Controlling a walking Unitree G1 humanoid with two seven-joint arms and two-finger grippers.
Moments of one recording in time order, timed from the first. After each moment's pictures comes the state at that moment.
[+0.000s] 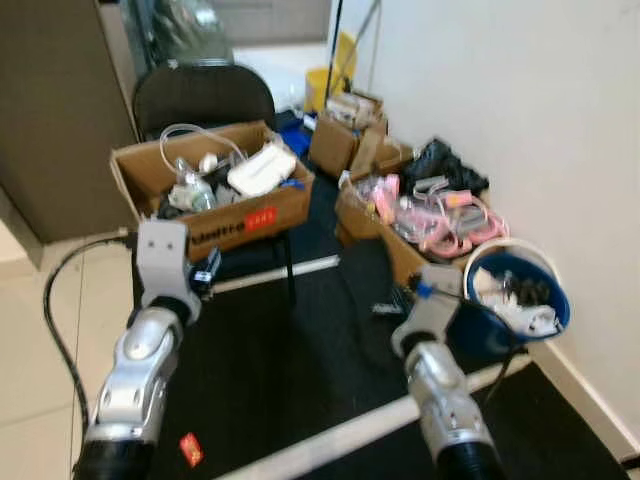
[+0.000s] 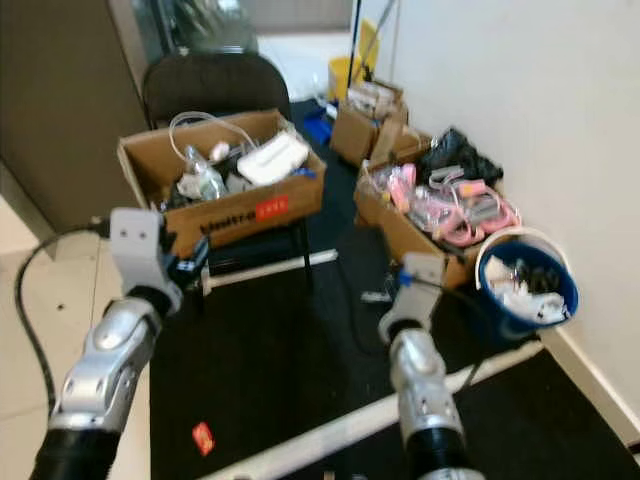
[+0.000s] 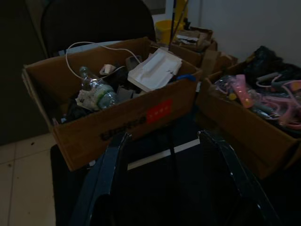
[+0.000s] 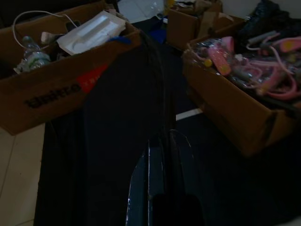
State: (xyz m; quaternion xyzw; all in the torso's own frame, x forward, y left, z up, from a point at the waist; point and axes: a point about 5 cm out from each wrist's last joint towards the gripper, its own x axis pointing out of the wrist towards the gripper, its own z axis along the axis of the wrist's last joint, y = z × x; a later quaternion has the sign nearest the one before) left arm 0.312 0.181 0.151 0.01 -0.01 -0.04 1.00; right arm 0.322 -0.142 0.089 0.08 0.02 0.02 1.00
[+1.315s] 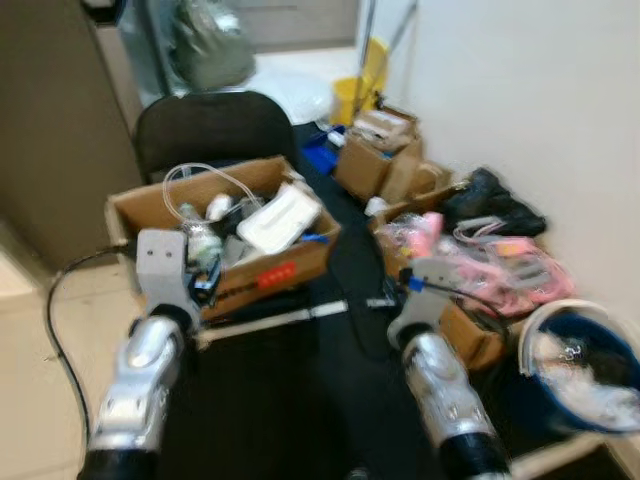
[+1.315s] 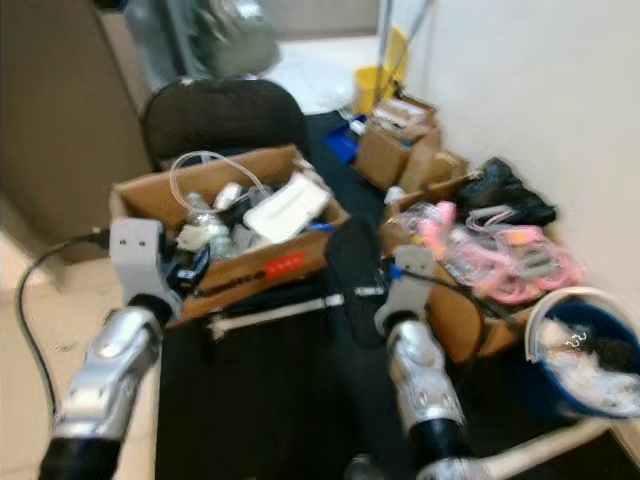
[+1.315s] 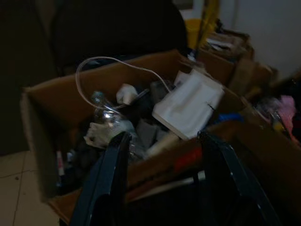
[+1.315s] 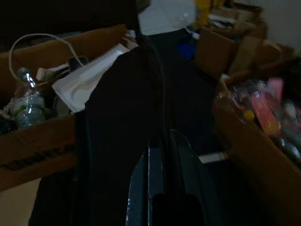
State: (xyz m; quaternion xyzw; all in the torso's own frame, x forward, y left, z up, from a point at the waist) left arm 0.307 0.176 0.145 0.00 0.00 -0.04 1.00; right arm 0.327 -0.145 0.098 0.05 0.00 0.04 1.00
